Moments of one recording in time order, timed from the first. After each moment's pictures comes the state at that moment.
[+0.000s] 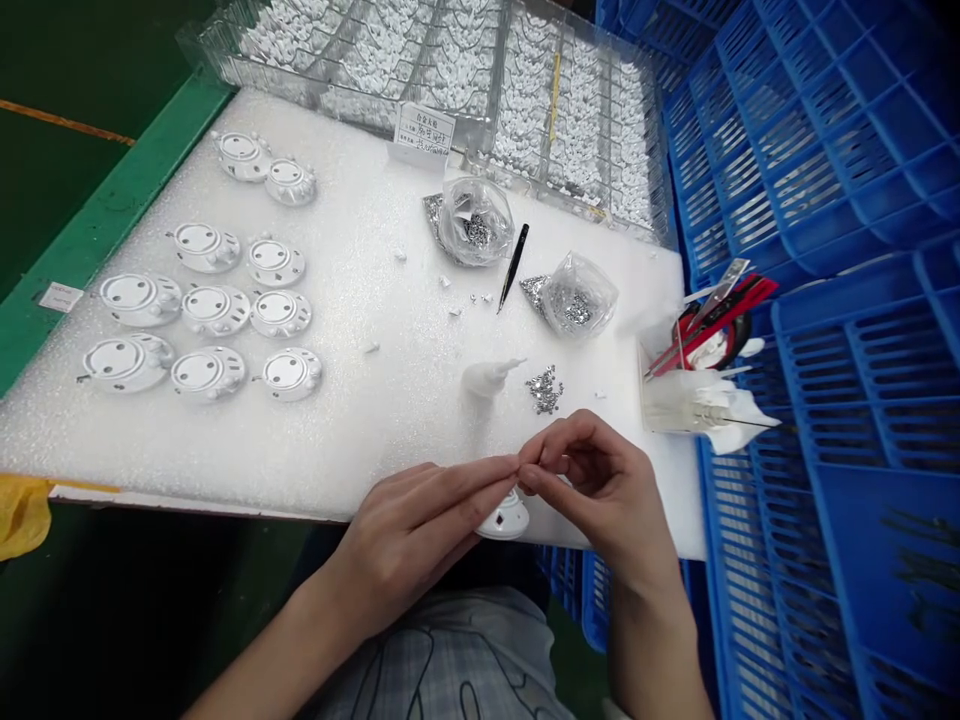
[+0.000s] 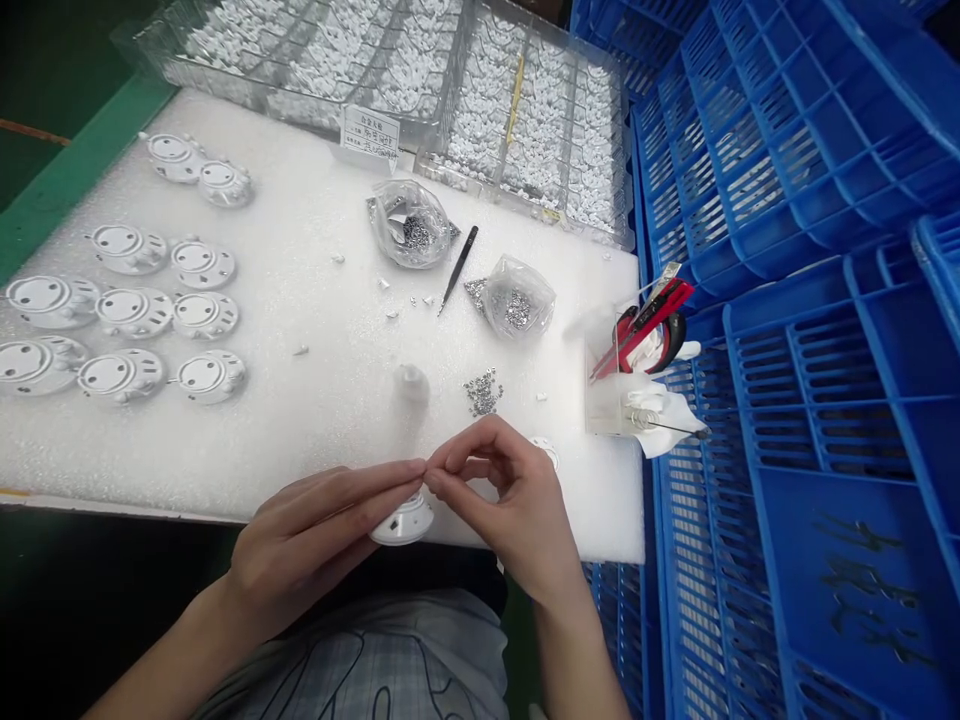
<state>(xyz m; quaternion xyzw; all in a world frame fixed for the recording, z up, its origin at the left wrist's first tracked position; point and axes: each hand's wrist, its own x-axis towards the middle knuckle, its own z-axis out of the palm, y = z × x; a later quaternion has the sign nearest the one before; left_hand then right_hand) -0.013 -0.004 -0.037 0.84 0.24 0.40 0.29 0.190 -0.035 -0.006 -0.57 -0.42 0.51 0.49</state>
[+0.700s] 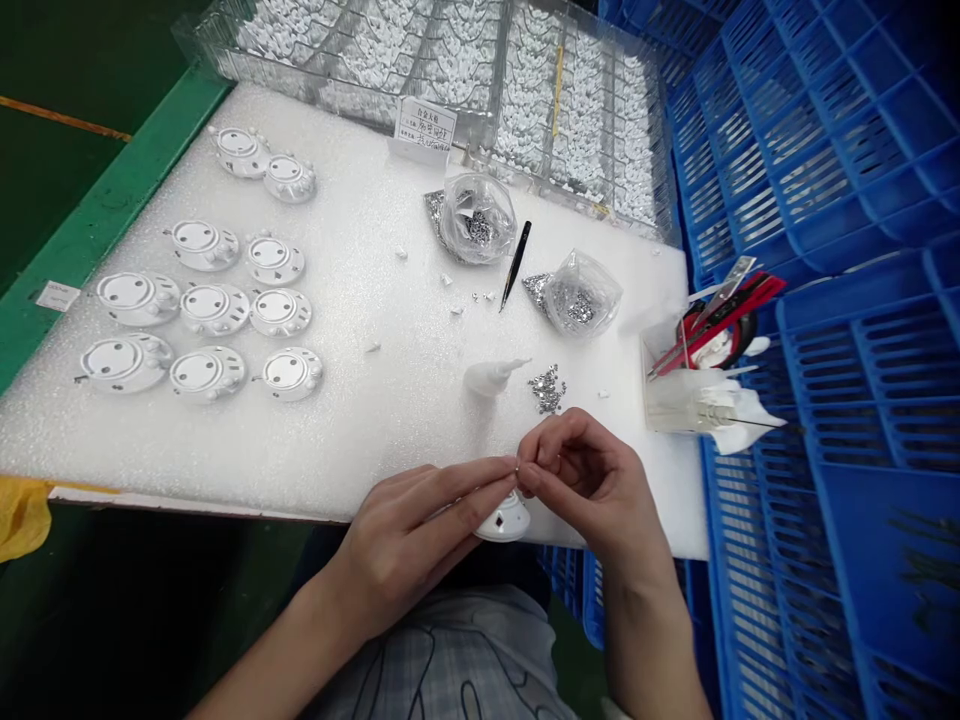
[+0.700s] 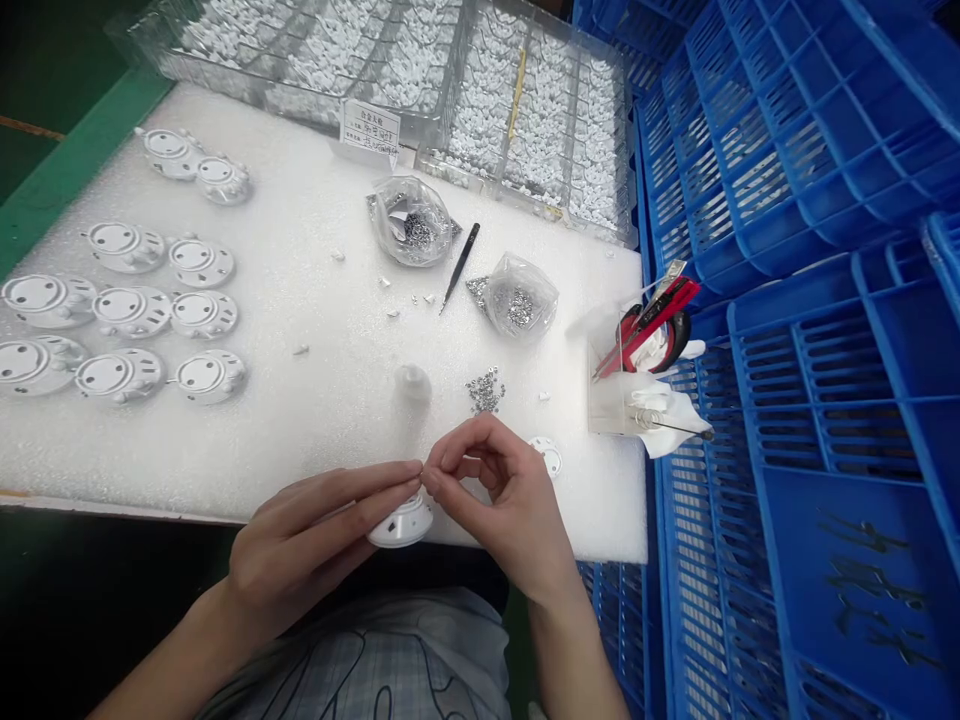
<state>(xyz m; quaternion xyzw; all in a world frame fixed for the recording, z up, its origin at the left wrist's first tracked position) -0.015 -0.006 -0.046 0.83 0.25 0.41 0.28 0.186 -0.035 -0.009 -0.55 -0.40 0.54 0.49</state>
